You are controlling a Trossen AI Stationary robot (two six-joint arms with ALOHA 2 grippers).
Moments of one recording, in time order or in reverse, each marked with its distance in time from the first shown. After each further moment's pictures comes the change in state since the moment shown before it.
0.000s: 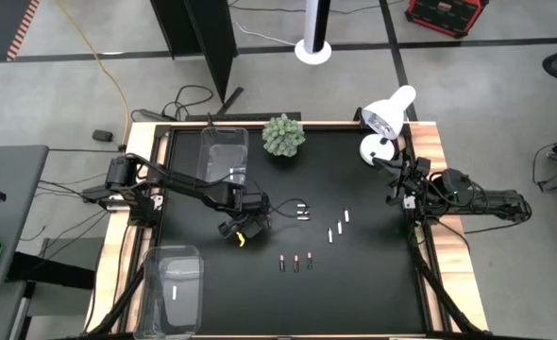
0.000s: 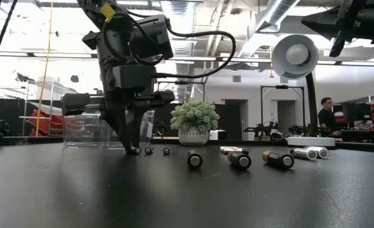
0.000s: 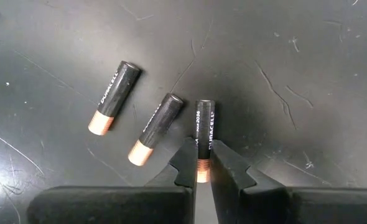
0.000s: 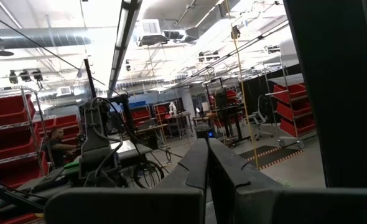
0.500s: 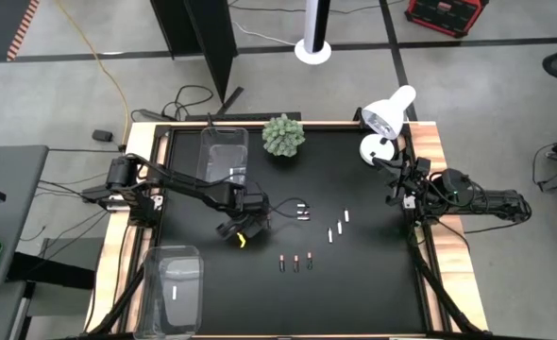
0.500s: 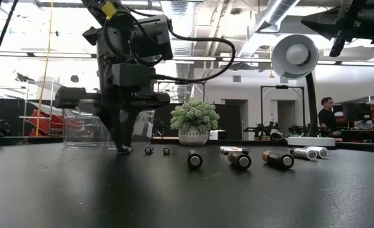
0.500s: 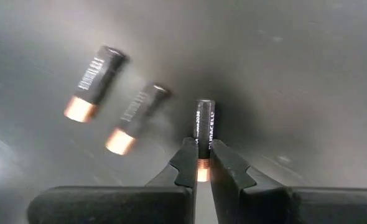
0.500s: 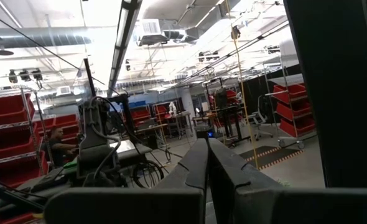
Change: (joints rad) left arm -0.002 -0.003 0.037 -0.099 -0.006 -0.061; right arm 0.000 0.000 0.000 0.000 0.000 -0.003
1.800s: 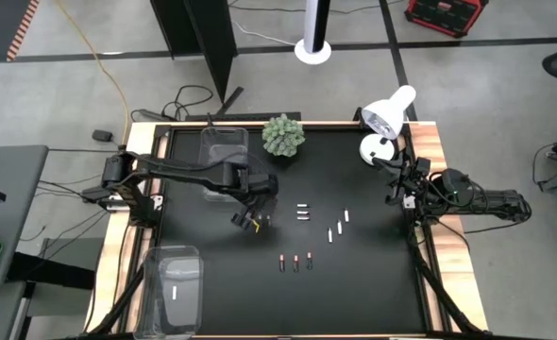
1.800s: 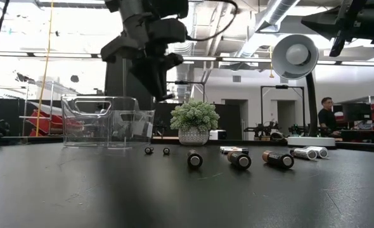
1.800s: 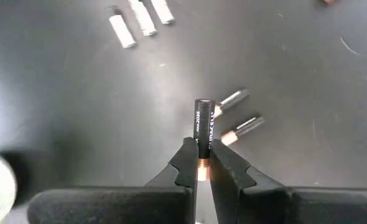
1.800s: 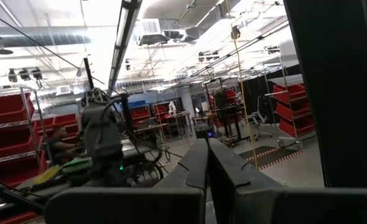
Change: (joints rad) left arm 0.074 -0.063 0.275 -0.163 -0.065 -0.284; right arm 0.000 0.000 0.000 -0.002 0.000 -0.004
